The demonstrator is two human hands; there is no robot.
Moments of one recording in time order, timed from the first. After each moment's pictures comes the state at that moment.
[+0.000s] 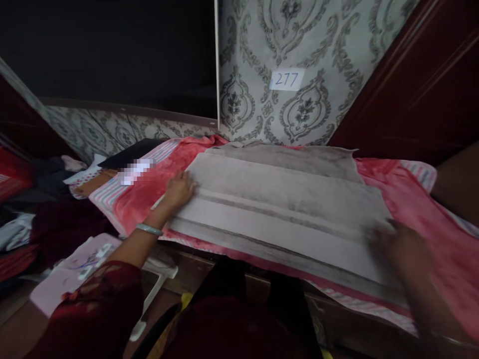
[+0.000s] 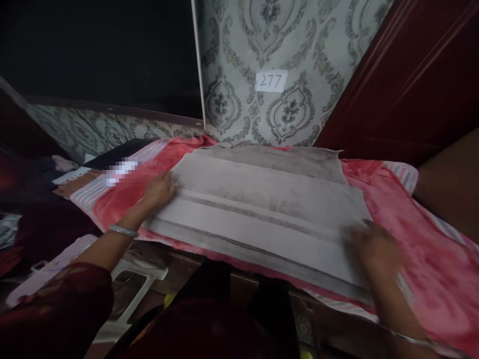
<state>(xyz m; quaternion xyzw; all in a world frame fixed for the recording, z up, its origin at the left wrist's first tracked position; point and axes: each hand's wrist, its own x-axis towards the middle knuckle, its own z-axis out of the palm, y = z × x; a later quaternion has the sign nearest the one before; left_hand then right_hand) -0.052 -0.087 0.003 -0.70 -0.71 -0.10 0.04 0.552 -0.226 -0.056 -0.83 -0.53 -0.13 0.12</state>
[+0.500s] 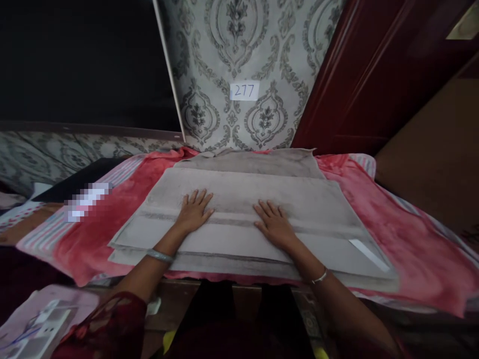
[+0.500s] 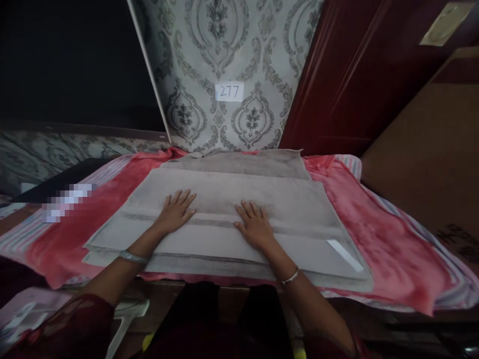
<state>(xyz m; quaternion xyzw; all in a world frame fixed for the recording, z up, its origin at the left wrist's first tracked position) 0.055 -0.063 -0.038 -0.84 -0.55 -0.04 0.02 0.360 -0.151 -0.057 -0.65 -0.76 0.00 0.04</state>
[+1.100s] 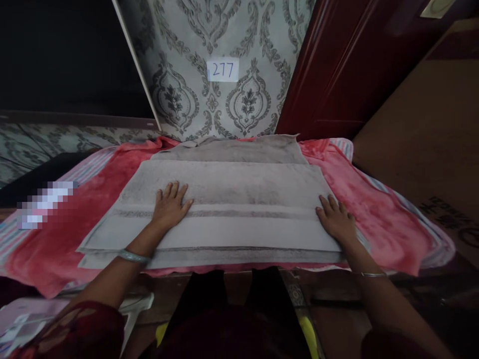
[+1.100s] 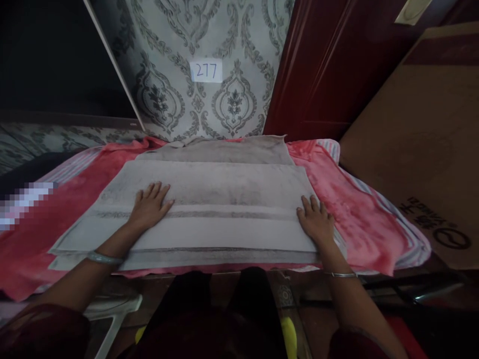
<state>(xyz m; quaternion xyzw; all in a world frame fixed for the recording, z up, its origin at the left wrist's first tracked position) 0.052 -0.060 -0.032 -0.80 -0.60 -0.04 0.05 0.551 -0.223 -0.075 -0.87 -0.49 -0.04 0.08</state>
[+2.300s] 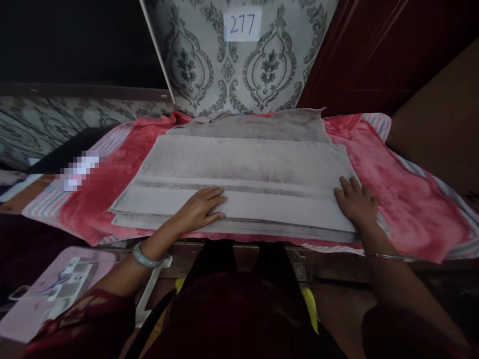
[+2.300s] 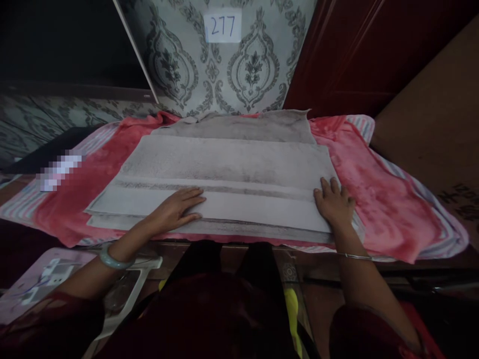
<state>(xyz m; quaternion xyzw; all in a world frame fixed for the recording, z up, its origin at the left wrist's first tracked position) 0.060 -0.149 -0.038 -0.95 -0.27 -0.15 -0.08 0.538 -0.235 -0.058 -0.87 -0.49 -0.04 0.06</state>
